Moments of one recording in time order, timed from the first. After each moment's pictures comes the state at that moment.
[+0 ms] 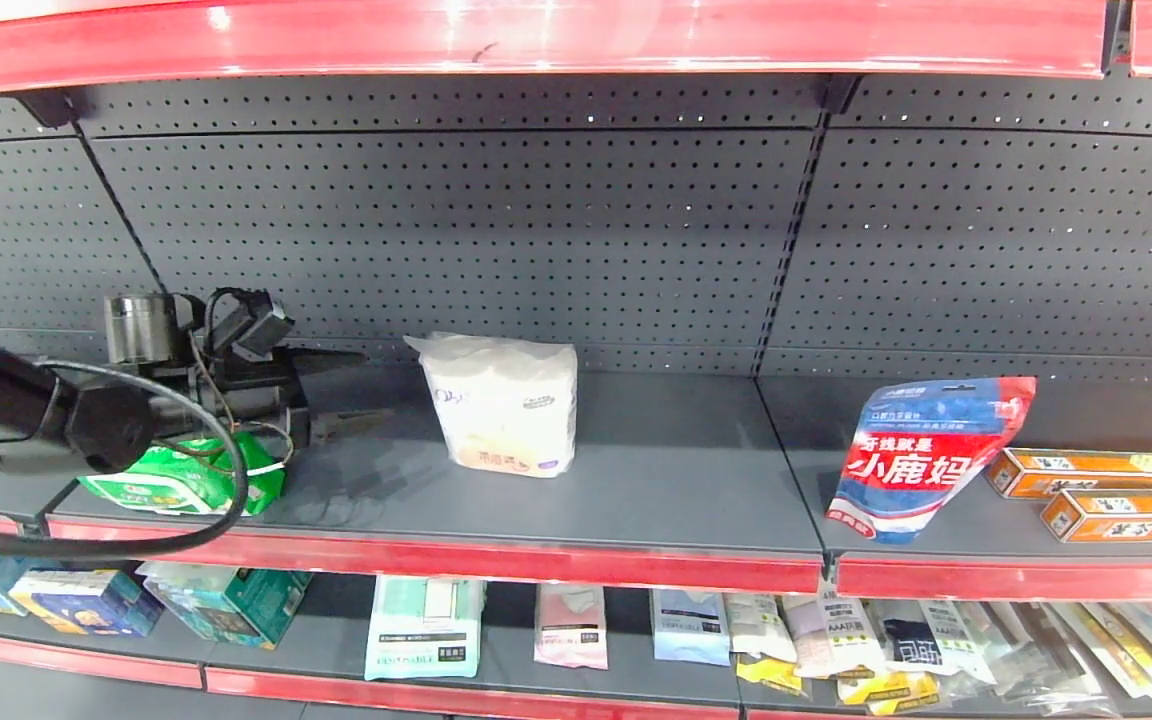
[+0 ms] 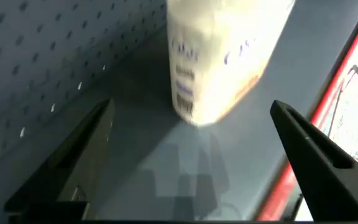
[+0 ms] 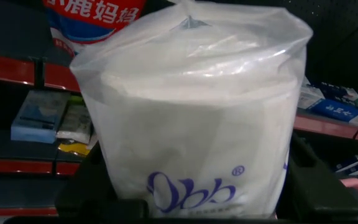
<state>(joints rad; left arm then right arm) 0.11 2.09 -1.07 -0.56 -1.00 0.55 -0.08 0.18 -0.23 0.14 -0.19 -0.39</state>
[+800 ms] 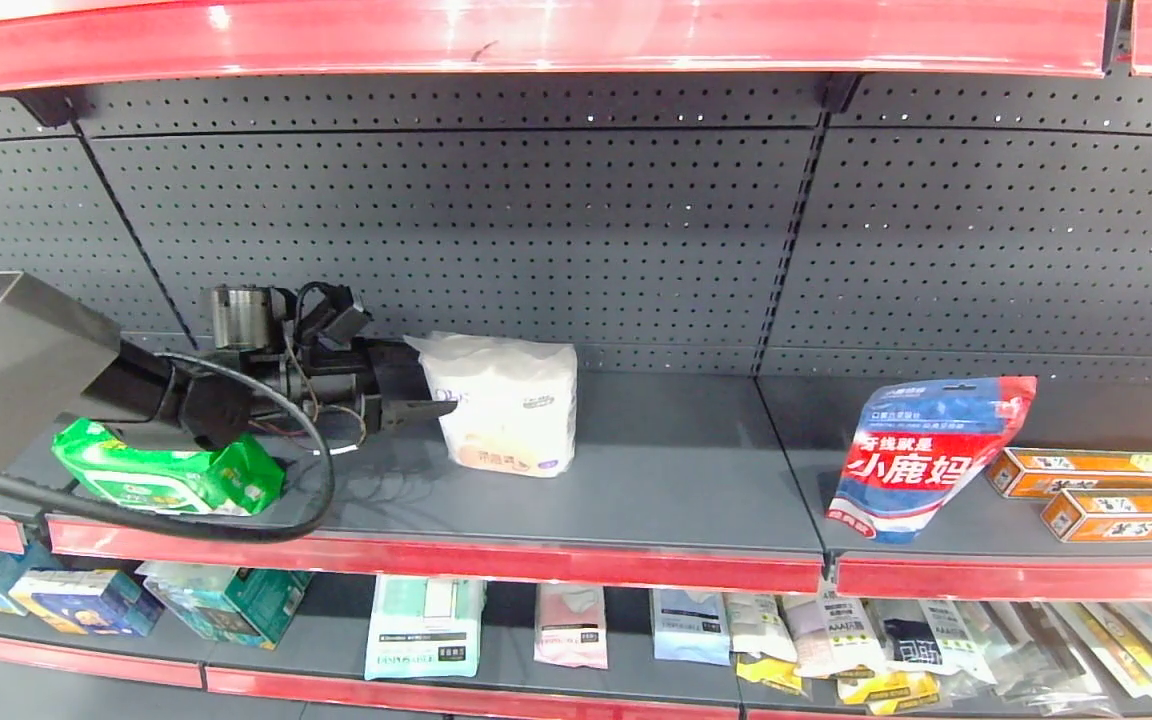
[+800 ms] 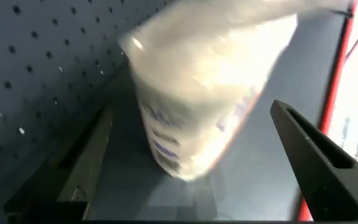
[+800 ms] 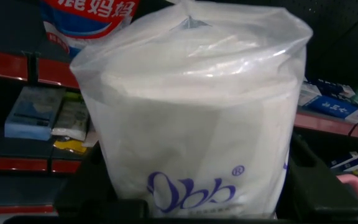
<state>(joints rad) -0.02 2.24 -1.26 -0.56 -1.01 0.49 -0.08 0.18 -0.22 0.14 -0.20 -0.40</state>
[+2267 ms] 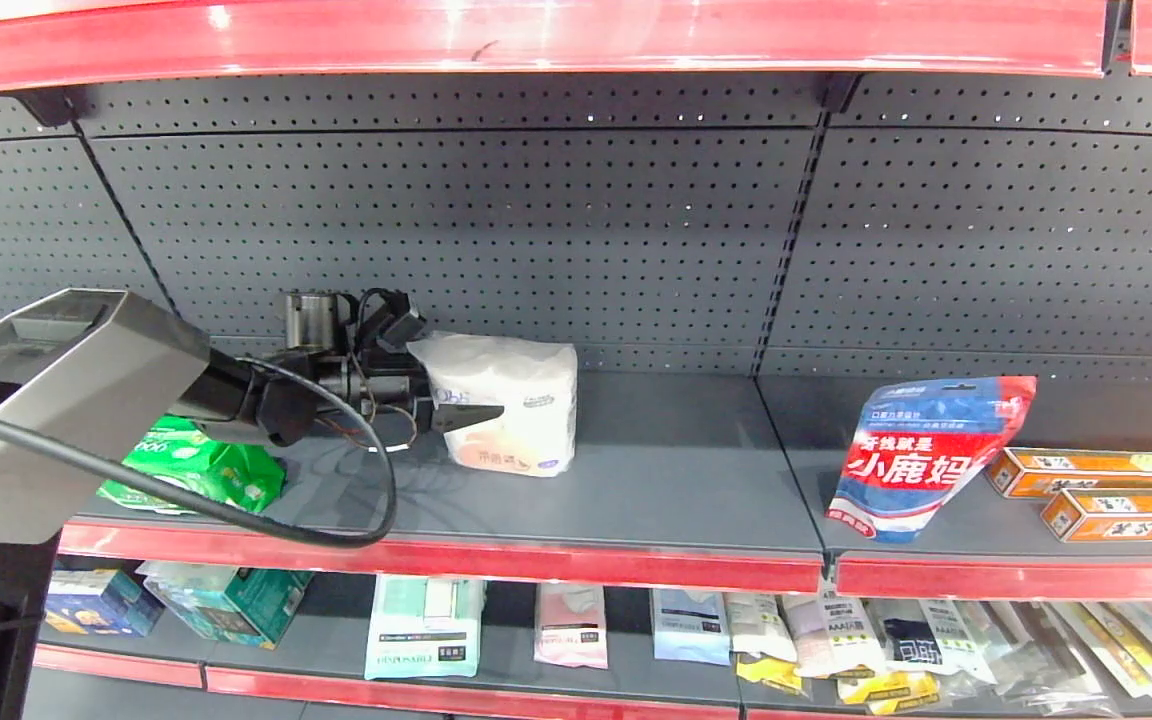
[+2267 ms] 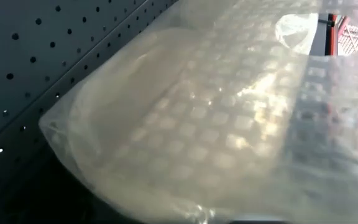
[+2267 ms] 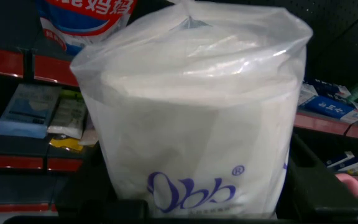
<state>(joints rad) -0.12 2.36 -1.41 -0.55 -1.03 0.45 -0.09 0.18 -0.22 0.14 -0.20 -0.42</state>
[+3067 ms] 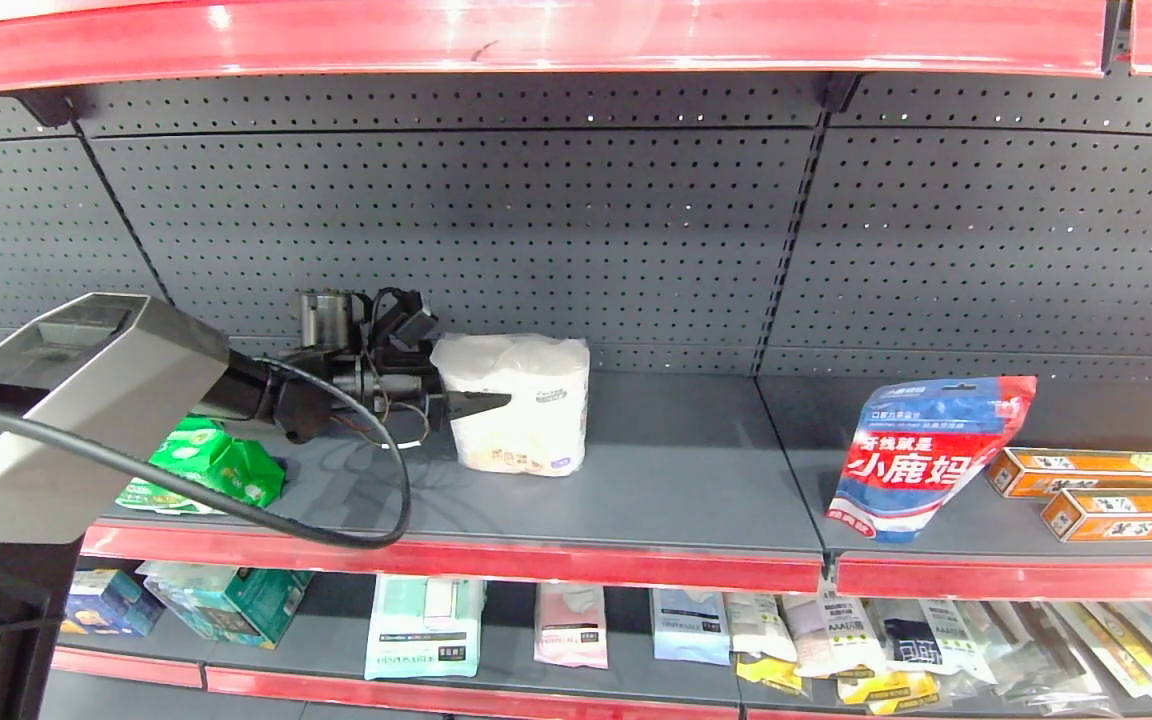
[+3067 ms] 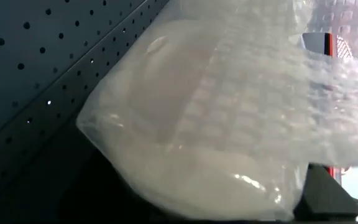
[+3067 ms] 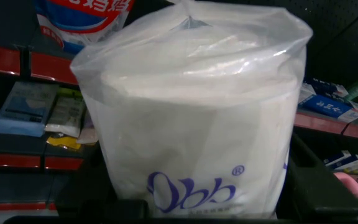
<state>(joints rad) -0.14 2.39 -1.46 -0.54 -1.03 0.42 -0.09 0.18 -0.22 0.14 -0.20 -0.43</state>
